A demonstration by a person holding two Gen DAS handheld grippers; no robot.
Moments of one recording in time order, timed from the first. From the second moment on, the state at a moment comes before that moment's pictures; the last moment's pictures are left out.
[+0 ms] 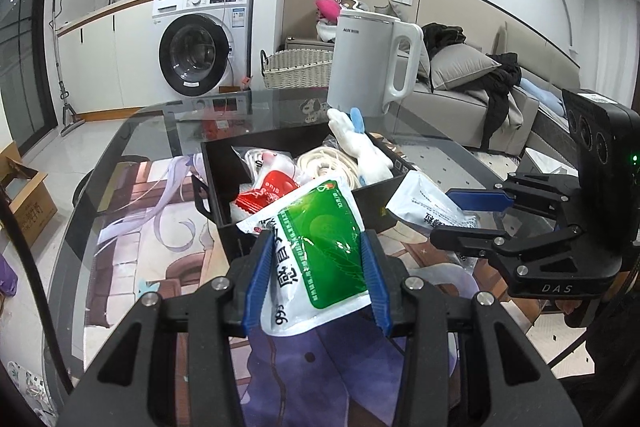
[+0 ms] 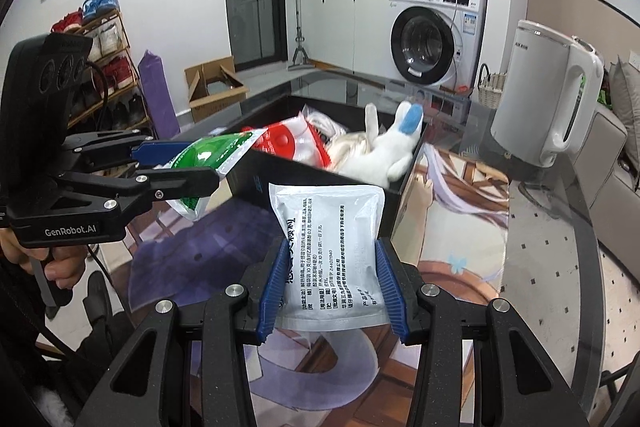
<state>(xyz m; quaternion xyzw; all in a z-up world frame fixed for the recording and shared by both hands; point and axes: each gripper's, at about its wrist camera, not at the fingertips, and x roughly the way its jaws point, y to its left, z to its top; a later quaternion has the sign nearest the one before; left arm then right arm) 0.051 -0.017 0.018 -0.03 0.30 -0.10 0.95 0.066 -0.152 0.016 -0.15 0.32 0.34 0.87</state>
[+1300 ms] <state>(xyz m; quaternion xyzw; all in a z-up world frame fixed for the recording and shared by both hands) 0.108 0.002 0.034 -0.03 0.29 -0.05 0.96 0.112 -0.112 0.048 -0.13 0.27 0.31 0.90</state>
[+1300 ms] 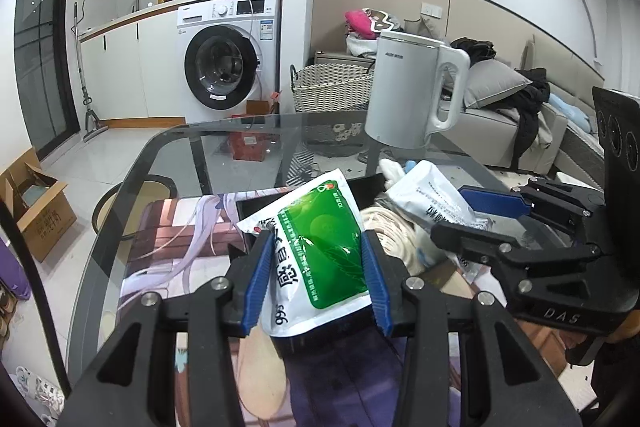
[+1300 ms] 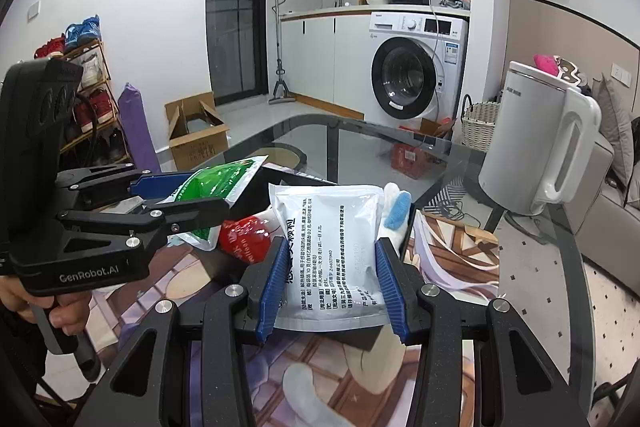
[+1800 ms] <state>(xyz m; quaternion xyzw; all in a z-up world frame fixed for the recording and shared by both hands) 0.136 0.002 0.022 -0.02 0.30 -0.04 0.95 0.157 -0.085 0.032 -0.15 0.30 0.31 0.89</state>
